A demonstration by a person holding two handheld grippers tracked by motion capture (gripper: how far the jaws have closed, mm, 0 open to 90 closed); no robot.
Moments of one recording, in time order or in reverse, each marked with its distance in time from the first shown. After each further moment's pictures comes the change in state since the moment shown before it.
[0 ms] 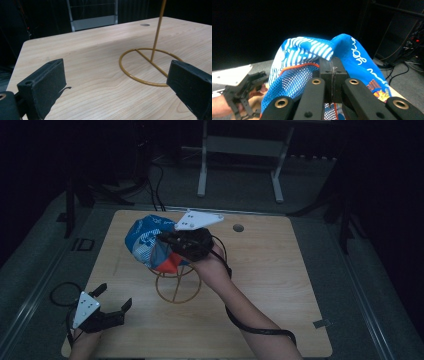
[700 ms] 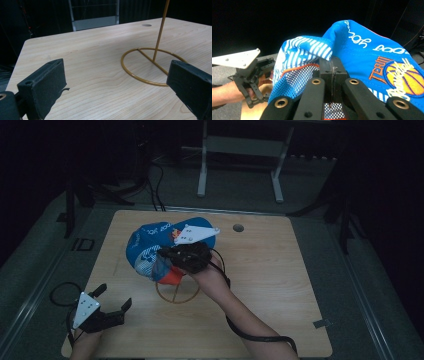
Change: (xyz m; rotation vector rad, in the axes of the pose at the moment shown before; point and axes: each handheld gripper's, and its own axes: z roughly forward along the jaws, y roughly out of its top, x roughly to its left) left arm 0.001 -0.004 0.001 -0.008 -0.001 -0.011; right arm 0.006 -0.035 0.011 0.049 0.059 0.035
